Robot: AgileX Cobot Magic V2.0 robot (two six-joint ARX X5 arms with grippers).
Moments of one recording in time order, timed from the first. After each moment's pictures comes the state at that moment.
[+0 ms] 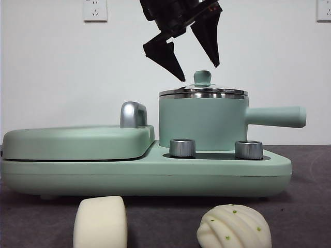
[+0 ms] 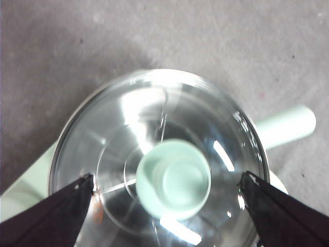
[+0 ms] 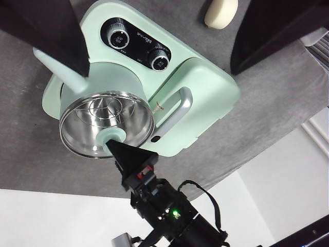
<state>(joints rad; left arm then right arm) -0.67 2.20 2.40 -1.19 0.23 0.09 0.02 0.52 1.00 -0.85 -0.73 0.03</state>
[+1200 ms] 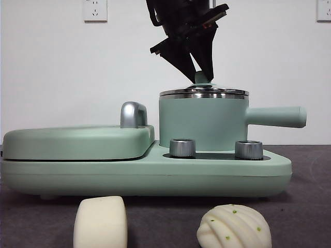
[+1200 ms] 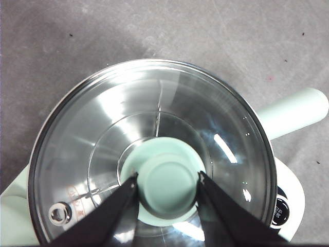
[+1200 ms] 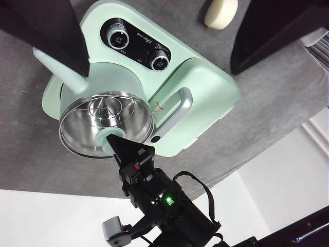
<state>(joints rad) -0.70 2.22 2.40 -1.21 0.18 0.14 0.02 0.52 1.00 -0.86 -0.73 0.03</state>
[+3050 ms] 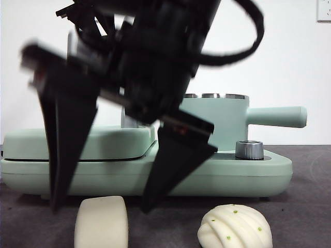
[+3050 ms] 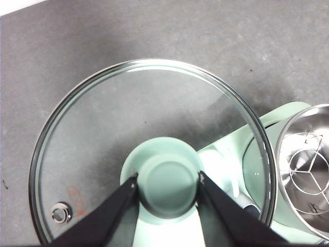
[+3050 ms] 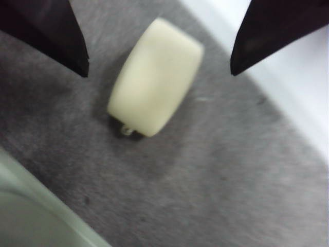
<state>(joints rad) -0.29 2.15 2.64 -1.39 0.18 0.13 1.07 1.70 1.11 -0.60 -0.19 0.46</state>
